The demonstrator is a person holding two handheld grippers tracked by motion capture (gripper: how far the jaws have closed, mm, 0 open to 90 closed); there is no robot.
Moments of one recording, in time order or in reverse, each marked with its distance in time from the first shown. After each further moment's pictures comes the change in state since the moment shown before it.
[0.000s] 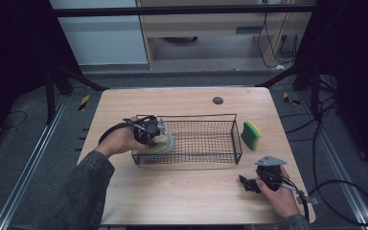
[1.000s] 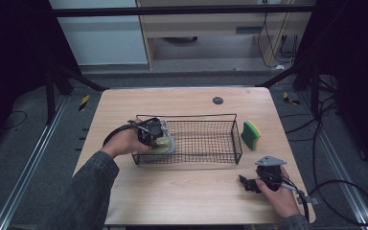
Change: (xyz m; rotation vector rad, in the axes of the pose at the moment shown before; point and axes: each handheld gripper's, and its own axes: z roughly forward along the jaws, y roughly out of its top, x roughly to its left) left arm 0.000 0.005 0.017 0.017 -0.017 -0.016; right arm 0.000 0.000 0.000 0.000 -0.001 0.000
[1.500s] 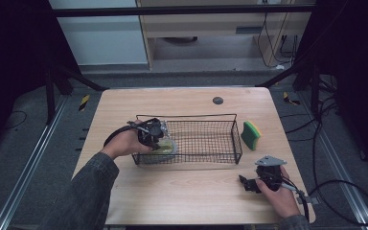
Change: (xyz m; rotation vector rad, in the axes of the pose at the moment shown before) left arm -0.002 -0.002 -0.001 -0.038 -0.006 -0.018; right arm 0.000 0.000 0.000 0.000 0.000 0.000
